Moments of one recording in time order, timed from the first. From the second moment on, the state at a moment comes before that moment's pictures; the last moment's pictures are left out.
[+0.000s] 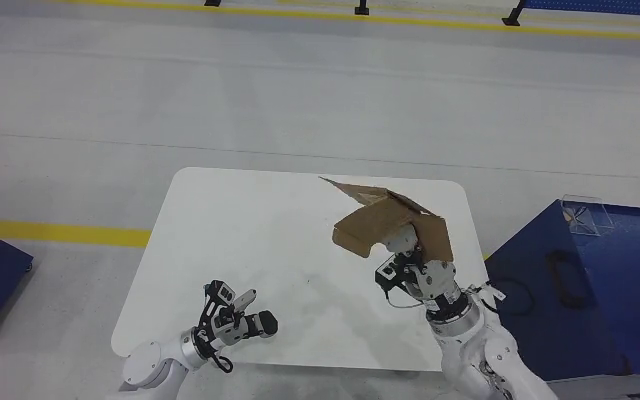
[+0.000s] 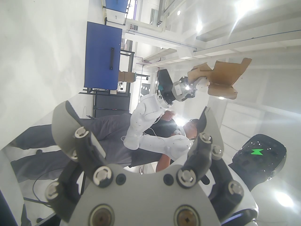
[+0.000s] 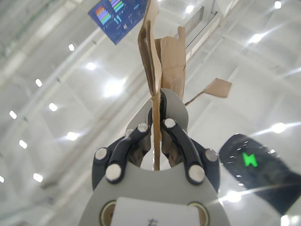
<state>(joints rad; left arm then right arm) 1.38 -1.18 -1.30 -1.32 -0.71 -0.28 -1.10 -1.51 -1.02 1.28 -2.11 2.00 0.08 0.44</state>
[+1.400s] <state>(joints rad) 1.38 -1.18 -1.30 -1.32 -0.71 -0.28 -1.10 -1.61 -1.05 1.29 -1.83 0.59 -0.48 0.48</state>
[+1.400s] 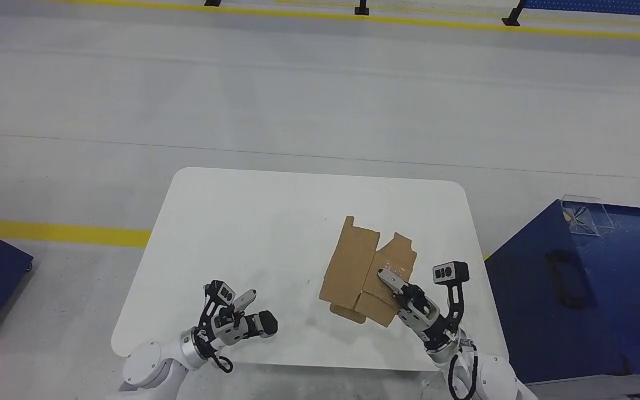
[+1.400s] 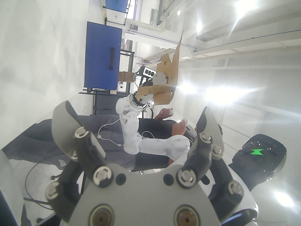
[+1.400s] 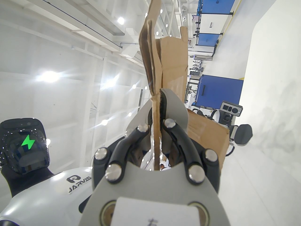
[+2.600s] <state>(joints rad) 1.34 -1.16 -1.24 -1.47 -0.59 -0.22 -1.15 -1.42 -1.07 1.11 -1.67 0.45 -0.33 0.85</state>
